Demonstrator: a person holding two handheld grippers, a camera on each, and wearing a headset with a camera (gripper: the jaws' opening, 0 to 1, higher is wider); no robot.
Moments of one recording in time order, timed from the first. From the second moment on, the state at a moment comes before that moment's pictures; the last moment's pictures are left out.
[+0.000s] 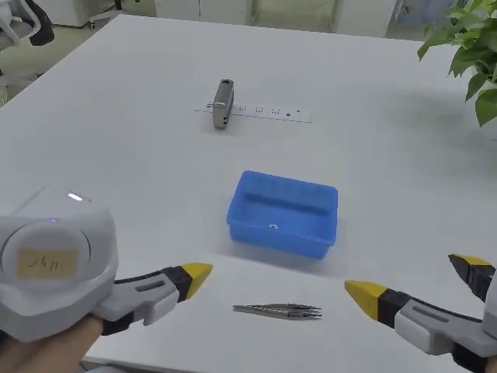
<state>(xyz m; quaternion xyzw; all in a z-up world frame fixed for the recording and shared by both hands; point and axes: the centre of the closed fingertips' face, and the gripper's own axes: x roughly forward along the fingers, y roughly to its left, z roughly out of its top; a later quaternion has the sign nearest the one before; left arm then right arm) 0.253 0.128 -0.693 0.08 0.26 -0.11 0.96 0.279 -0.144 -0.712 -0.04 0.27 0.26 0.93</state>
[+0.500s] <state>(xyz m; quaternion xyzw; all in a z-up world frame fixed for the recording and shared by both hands) 0.251 0.131 -0.693 0.08 0.26 -0.10 0.96 0.279 -0.144 -0.713 -0.04 0.27 0.26 0.93</state>
